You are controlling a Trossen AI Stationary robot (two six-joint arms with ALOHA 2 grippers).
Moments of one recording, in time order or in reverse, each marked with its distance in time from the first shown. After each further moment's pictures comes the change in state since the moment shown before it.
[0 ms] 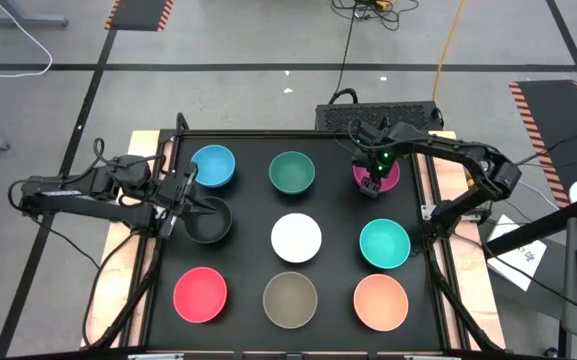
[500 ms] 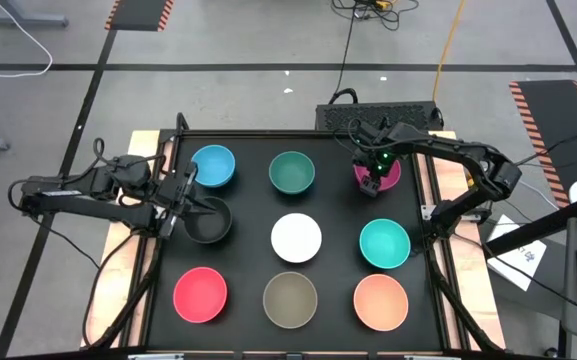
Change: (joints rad) left arm 0.000 0.000 0.000 0.000 0.000 0.000; right arm 0.000 0.000 0.000 0.013 0.050 0.021
